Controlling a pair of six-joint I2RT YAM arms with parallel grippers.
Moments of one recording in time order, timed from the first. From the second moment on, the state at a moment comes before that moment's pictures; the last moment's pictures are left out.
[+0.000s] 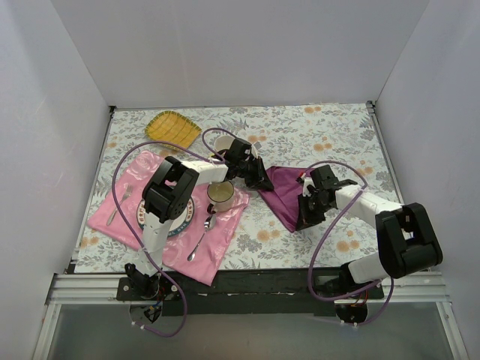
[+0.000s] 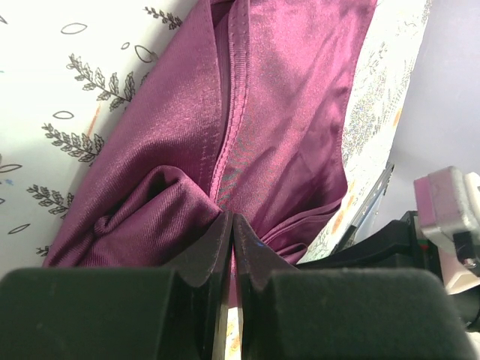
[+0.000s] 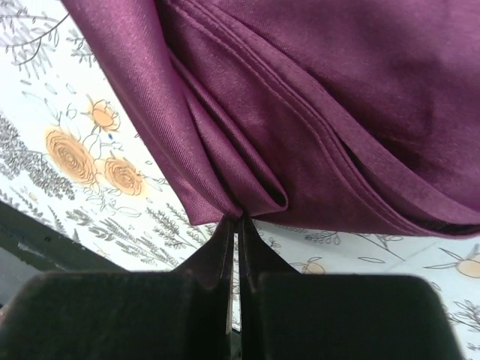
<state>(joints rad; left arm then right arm) -0.62 2.20 1.42 -0.01 0.55 -0.82 0.34 1.43 0.69 -0.56 -0.38 0.17</state>
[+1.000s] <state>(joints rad) -0.60 2.24 1.46 -0.03 0.63 -0.85 0.90 1.61 0.86 -0.26 0.36 -0.11</state>
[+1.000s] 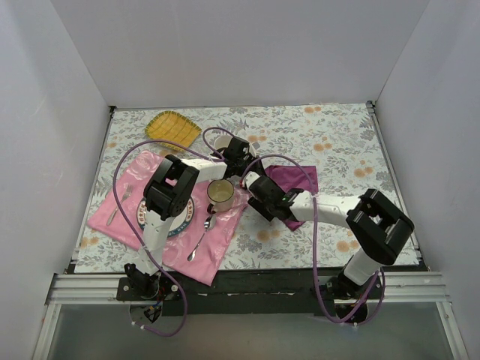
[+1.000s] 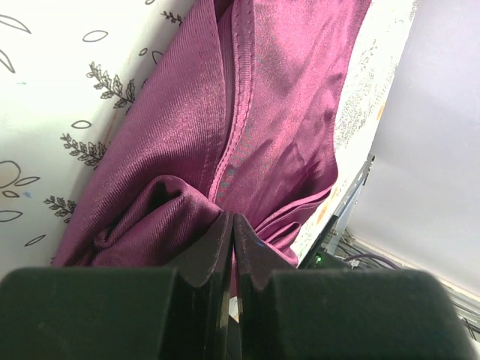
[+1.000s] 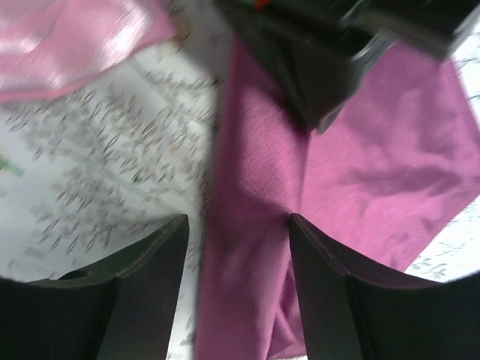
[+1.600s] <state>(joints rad) -0.57 2.27 1.56 -0.16 0.64 -0.80 0.80 1.68 0.86 -0.07 0.27 -0.15</state>
